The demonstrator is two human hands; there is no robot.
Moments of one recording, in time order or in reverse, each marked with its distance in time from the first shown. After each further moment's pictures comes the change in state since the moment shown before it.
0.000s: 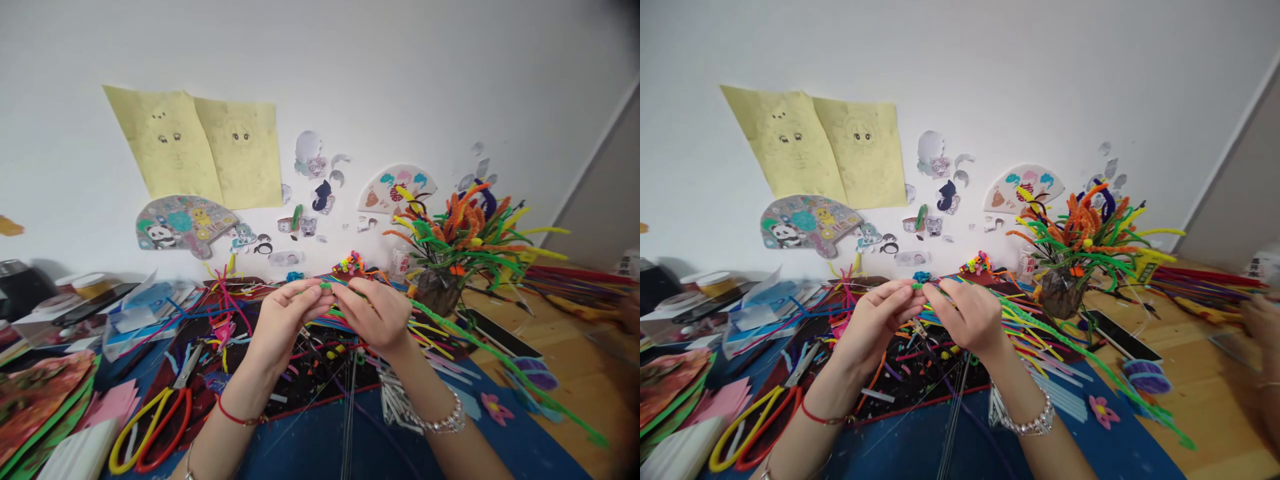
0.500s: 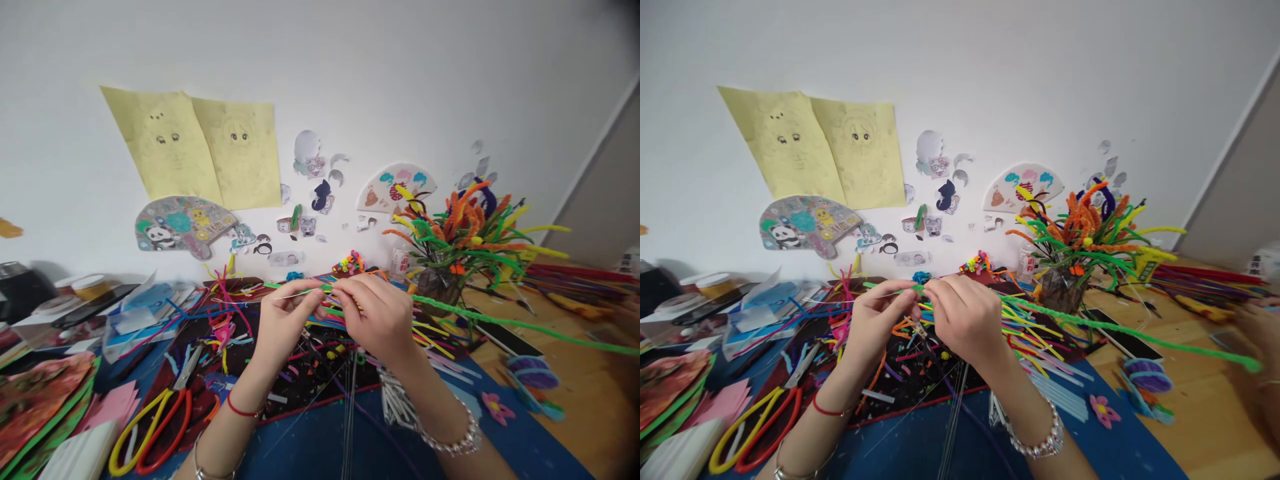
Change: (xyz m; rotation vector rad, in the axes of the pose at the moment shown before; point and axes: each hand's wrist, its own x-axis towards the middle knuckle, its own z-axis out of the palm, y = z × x) left_hand 0.005 -0.013 -0.008 0.344 -0.070 0.350; right_hand 0.020 -0.014 -0.011 0.219 -0.151 0.310
